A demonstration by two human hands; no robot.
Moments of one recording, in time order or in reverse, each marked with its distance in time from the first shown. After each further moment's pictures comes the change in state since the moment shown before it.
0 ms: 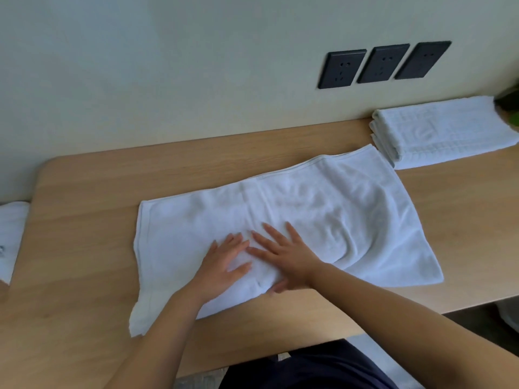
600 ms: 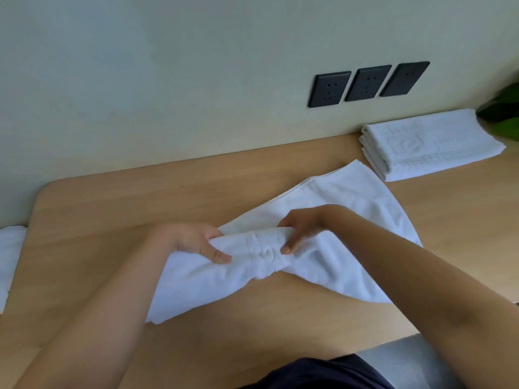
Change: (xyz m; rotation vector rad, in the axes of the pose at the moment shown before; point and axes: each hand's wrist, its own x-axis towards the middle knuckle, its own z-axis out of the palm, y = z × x) left_hand 0.051 0.048 -0.139 -0.025 -0.562 -0.268; right_hand 0.016 0.079 -0.121 0.626 -0.472 0.371
